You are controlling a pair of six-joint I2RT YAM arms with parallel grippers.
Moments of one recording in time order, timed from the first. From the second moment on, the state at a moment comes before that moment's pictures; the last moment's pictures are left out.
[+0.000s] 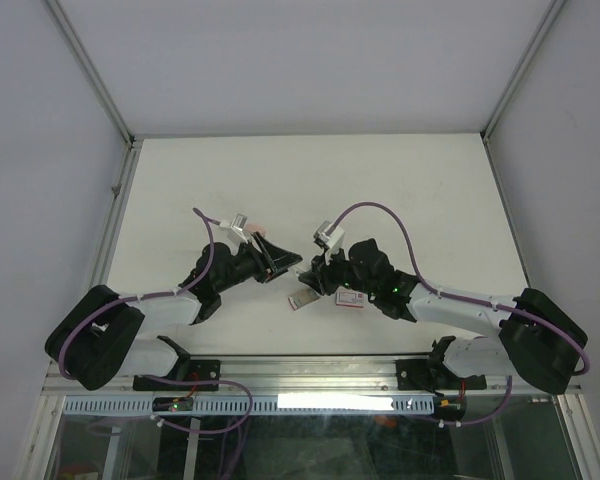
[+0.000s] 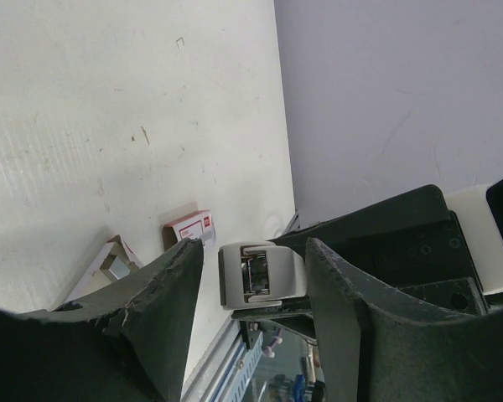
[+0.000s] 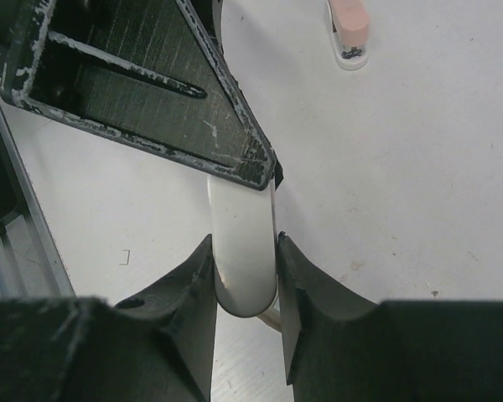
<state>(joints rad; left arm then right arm) -0.60 1.31 0.30 0.83 0.35 -1.21 0.92 1.24 0.52 0.35 -0.16 0.16</state>
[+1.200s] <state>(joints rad) -0.64 1.30 0.29 0.86 0.35 -1.23 0.92 1.17 0.53 0.30 -0.11 0.21</state>
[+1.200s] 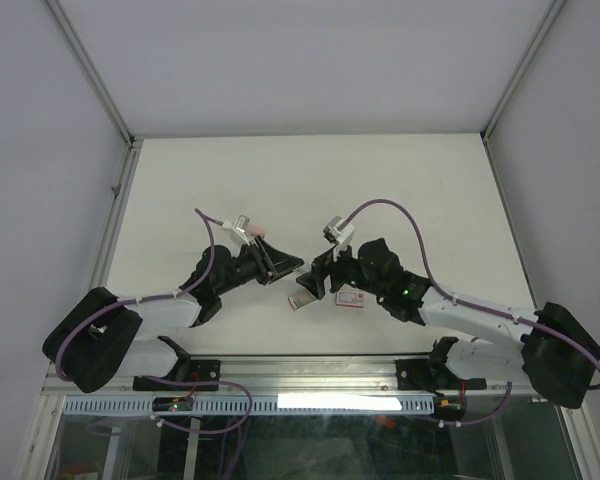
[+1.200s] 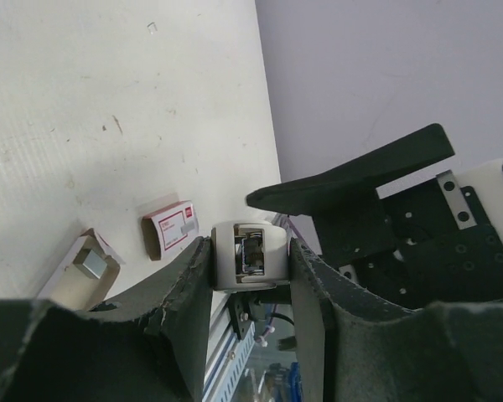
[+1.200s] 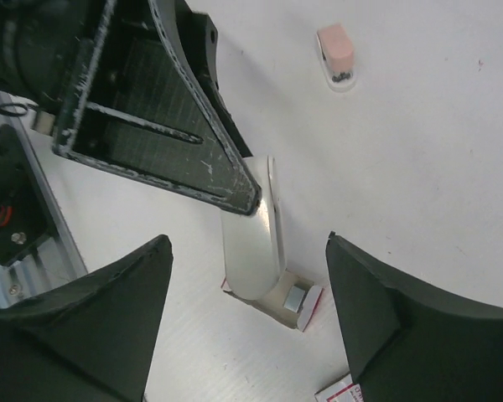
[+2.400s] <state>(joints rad) -0.63 1.07 0.28 0.90 0.52 -1.03 0.73 1.19 0.50 0.48 -0.74 0.75</state>
